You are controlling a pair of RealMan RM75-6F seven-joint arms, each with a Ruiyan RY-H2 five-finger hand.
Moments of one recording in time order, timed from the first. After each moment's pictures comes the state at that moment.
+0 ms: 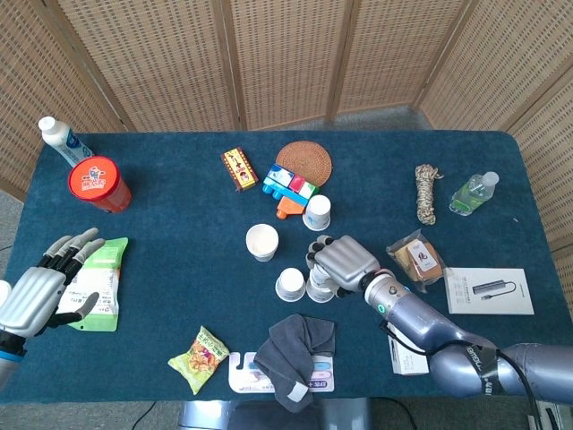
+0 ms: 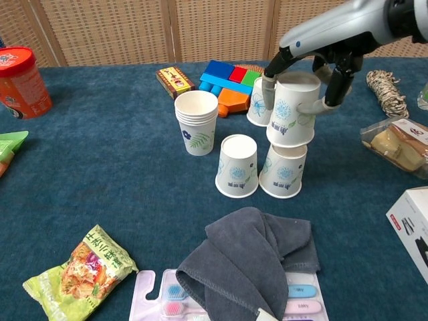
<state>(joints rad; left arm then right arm) -0.25 -0.88 0.01 -1.84 1.62 1.32 -0.20 1.21 -1.01 0.03 -2.03 -0.65 0.70 -0.50</state>
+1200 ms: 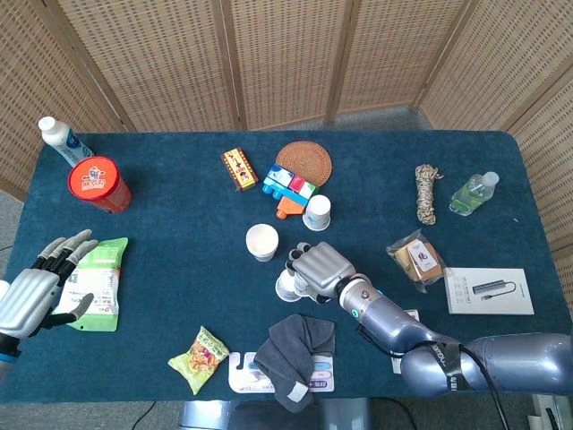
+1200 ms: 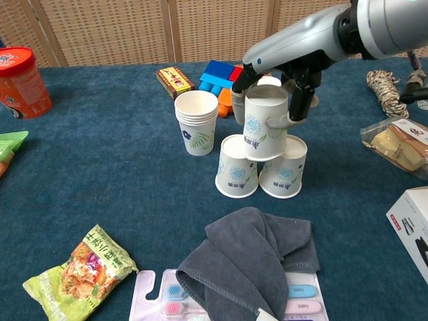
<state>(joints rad) -0.25 -0.90 0.02 -1.78 1.63 1.33 -0.25 1.36 -1.11 -0.01 -2.03 -0.51 0.76 -0.56</state>
